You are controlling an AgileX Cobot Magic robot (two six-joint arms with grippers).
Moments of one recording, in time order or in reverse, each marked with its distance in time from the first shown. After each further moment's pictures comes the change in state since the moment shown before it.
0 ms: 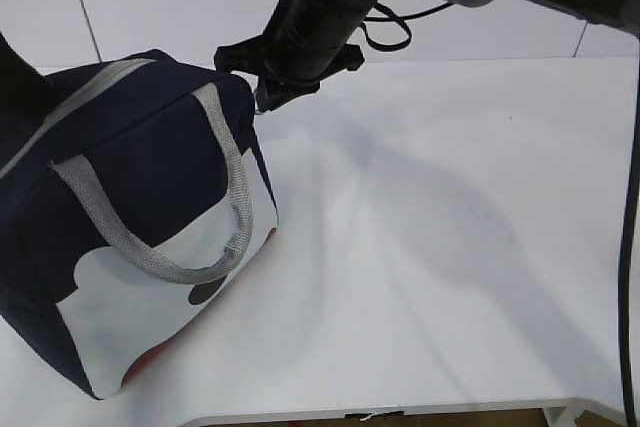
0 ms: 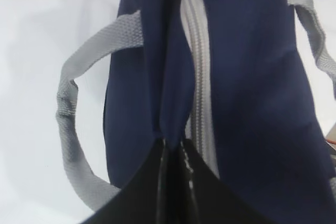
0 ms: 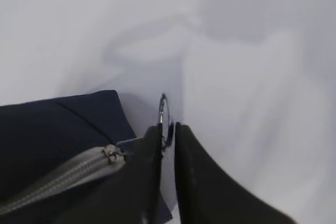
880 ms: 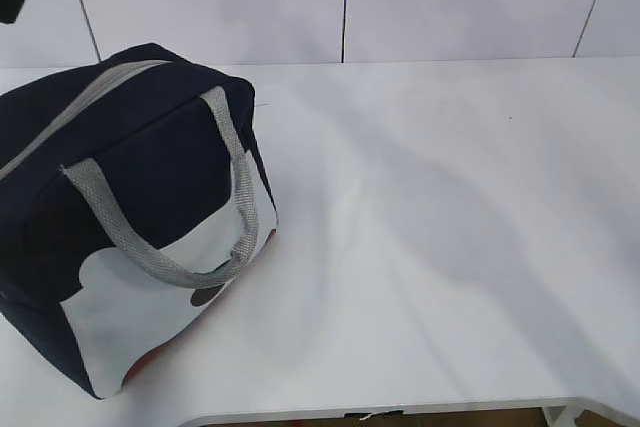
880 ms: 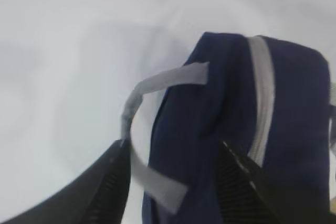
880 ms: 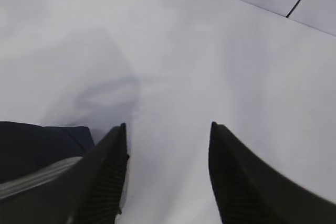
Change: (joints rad) left arm 0.018 -0.027 -0.179 0.126 0.033 -0.427; right arm -0.004 -0.011 -0.465 -0.218 0.348 -0.005
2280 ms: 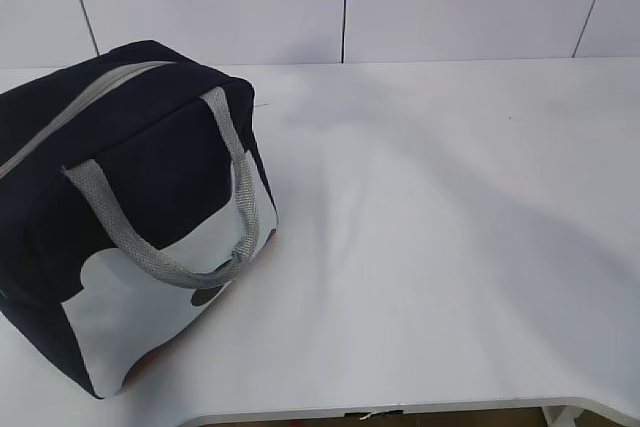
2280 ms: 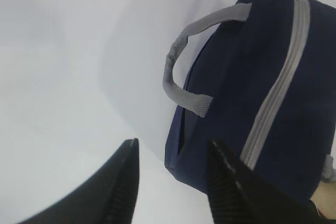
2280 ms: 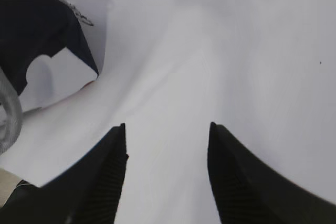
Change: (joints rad) left arm 0.060 -0.137 -0.073 0.164 0.248 -0.194; right arm 0.000 -0.646 0.744 -0.050 0.007 -0.038
